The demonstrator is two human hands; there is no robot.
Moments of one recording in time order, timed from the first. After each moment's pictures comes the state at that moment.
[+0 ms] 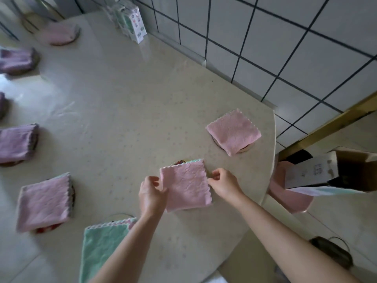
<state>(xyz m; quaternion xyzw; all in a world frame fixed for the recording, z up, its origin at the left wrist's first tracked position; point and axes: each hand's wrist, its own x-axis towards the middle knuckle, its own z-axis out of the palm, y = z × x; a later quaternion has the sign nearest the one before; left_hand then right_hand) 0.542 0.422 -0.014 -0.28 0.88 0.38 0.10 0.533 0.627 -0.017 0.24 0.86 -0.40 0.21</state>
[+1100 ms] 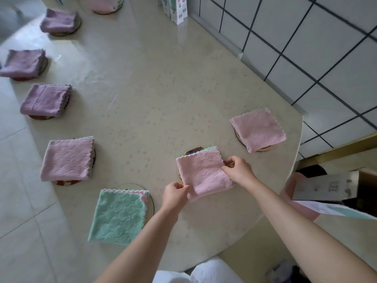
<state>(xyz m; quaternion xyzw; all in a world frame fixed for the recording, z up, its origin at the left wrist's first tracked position) 0.592 0.439 -0.027 -0.40 0.70 0.55 0.23 0.513 0.627 -0.017 0.17 0.89 -0.34 0.25</state>
